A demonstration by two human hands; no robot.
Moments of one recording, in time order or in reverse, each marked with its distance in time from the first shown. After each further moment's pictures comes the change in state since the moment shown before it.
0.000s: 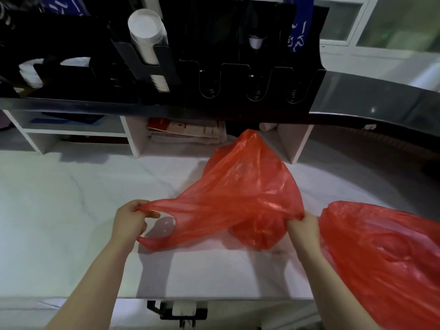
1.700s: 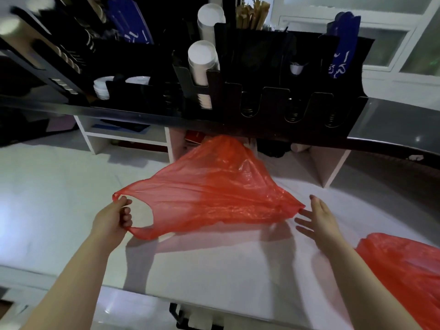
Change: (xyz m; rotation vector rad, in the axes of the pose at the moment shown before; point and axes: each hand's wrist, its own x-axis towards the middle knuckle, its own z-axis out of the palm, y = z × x) left_hand 0.022 -0.006 -0.099 -0.652 0.125 -0.199; right_hand 0.044 -0.047 0.019 0.301 -0.305 0.161
